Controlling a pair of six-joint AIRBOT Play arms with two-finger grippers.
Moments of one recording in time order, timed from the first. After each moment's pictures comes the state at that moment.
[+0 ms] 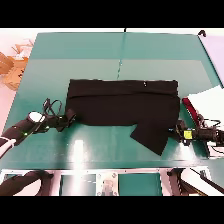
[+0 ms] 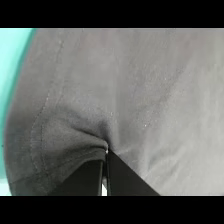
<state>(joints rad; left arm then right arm) -0.11 -1.16 0.46 0.67 -0.56 -1.62 -0.68 -1.13 0.39 -0.89 1.13 1.38</state>
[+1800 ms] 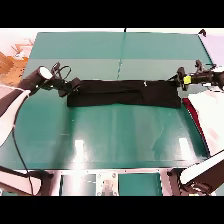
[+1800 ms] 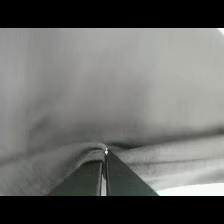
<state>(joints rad) -0.10 -1.67 1.31 1.00 -0.86 -1.72 -0.41 -1.92 1.63 -0.71 1.22 1.47</state>
